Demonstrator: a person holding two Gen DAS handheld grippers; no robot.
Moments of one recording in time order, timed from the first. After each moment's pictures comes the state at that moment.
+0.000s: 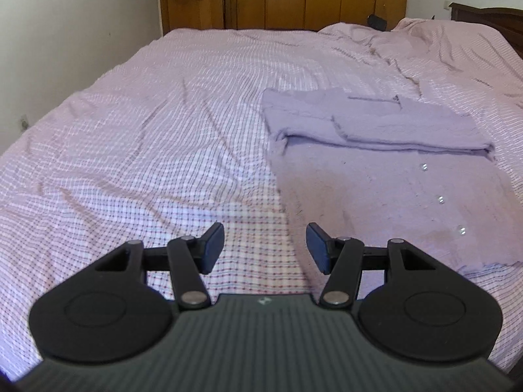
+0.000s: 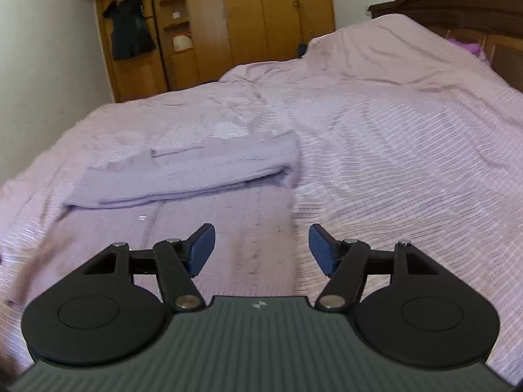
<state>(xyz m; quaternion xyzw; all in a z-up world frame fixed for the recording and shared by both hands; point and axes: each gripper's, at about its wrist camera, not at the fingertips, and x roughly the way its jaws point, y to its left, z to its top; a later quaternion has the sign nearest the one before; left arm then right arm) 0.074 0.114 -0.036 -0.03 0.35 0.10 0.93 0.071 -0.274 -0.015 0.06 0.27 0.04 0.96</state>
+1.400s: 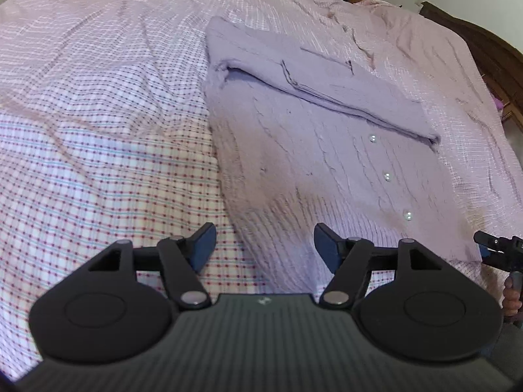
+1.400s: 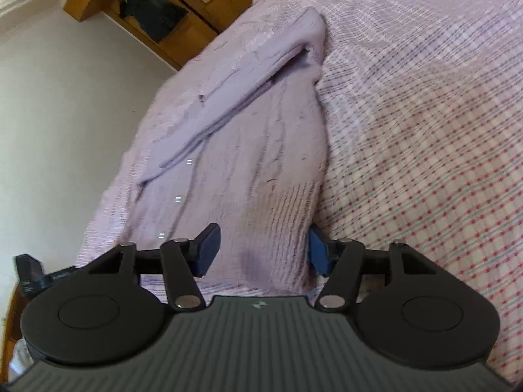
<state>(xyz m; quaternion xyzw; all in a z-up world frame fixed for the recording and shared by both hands) 0.103 0.131 -0.076 -0.18 0.42 -0.05 0.89 0.116 -0.344 -0.117 0.30 0.40 0.23 0.83</state>
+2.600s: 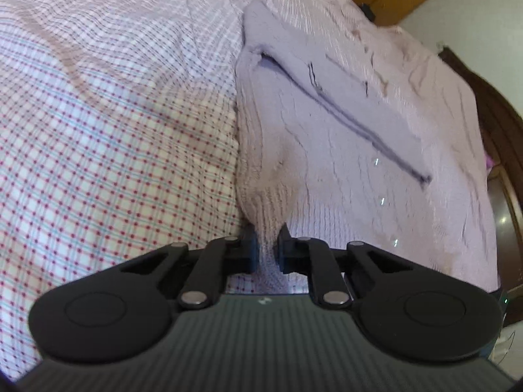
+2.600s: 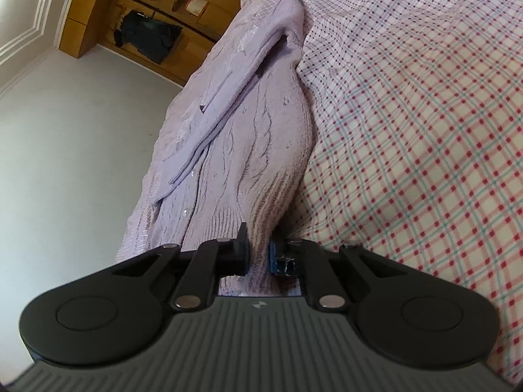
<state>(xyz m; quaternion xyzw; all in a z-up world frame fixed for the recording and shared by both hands) 0.096 0.164 -0.096 -0.31 0.42 -0.03 0.85 0.119 -0.354 -0.149 0.39 0.40 0.23 0.80</state>
